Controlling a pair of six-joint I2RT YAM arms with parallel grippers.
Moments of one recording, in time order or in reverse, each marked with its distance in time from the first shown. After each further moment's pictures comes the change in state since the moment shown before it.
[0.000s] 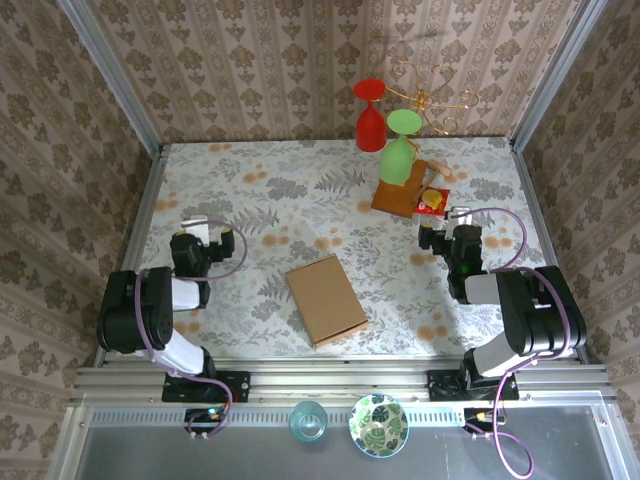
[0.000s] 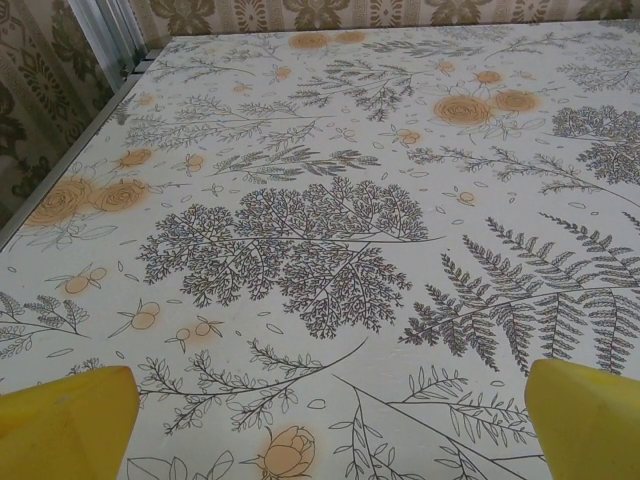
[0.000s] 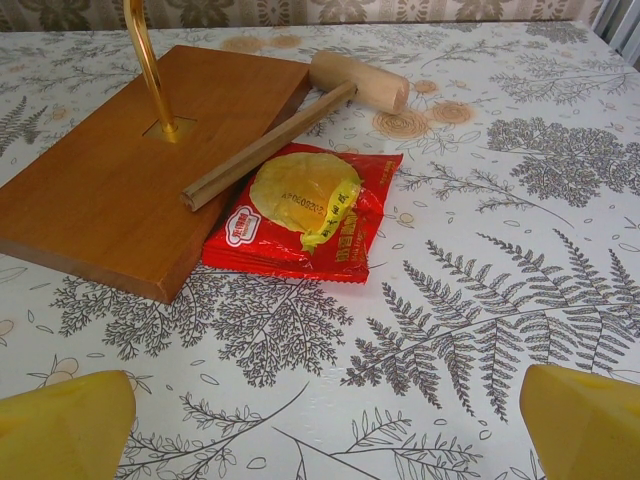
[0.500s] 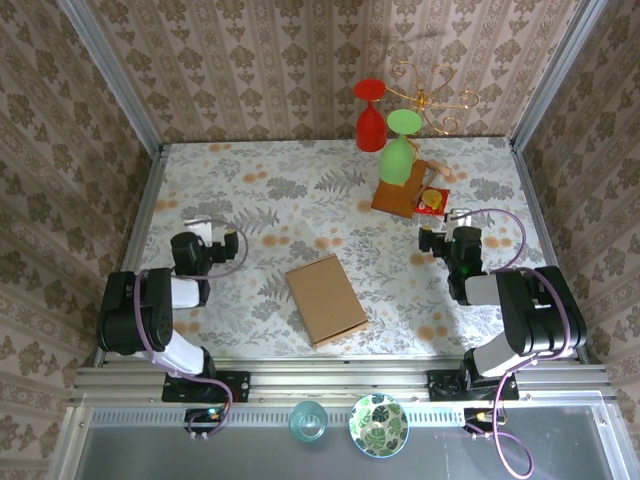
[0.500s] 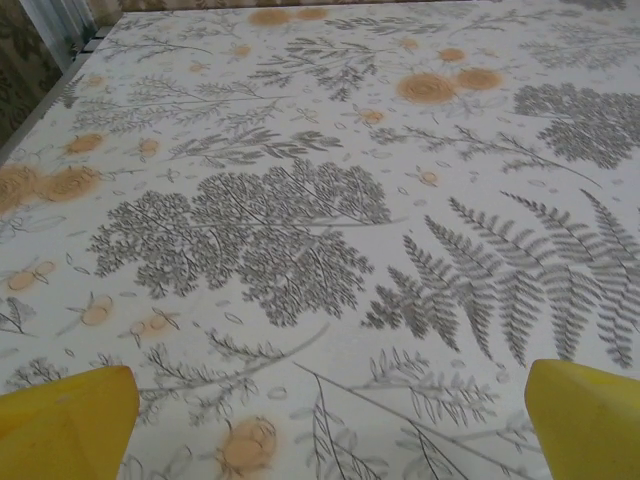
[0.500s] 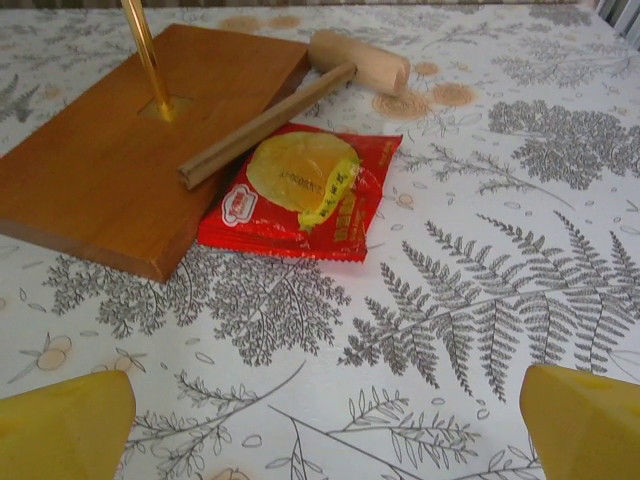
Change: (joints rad) left arm -0.001 -0.006 0.000 -0.047 0.058 0.002; right arm 0.000 0.000 -0.008 -0.010 0.000 -0.004
